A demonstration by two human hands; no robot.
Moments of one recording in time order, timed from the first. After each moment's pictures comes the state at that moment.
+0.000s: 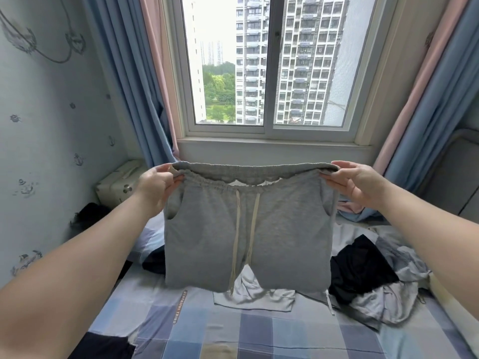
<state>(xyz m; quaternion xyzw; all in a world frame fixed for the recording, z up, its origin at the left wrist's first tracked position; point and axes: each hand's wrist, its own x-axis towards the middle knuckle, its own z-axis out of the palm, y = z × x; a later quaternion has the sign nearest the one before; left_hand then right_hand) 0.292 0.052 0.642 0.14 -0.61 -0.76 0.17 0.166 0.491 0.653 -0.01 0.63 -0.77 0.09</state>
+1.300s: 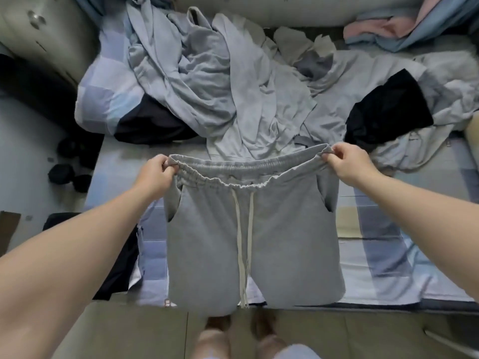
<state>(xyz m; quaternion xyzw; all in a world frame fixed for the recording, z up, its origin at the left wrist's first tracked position) 0.288 0.022 0.270 0.24 -0.91 -0.31 -0.09 0.201 0.451 0.280 0.04 0.94 -0.30 0.15</state>
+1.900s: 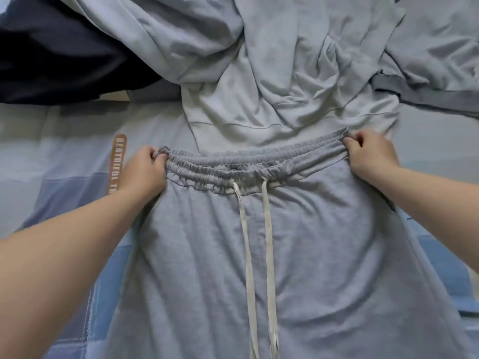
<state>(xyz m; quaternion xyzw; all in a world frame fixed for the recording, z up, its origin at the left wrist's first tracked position) 0.140 -0.044 -0.165 0.26 -0.93 -0.24 -0.05 0.061 0.373 -0.176 0.14 0.96 -0.23 0.10</state>
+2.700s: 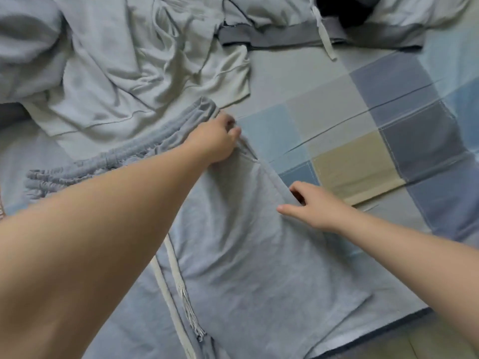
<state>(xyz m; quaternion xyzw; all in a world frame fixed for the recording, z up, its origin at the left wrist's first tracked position) 0.093 0.301 -0.131 -0.07 -0.93 -0.21 -0.29 0.259 0.506 -0.130 0.10 0.87 -0.29 0.38</state>
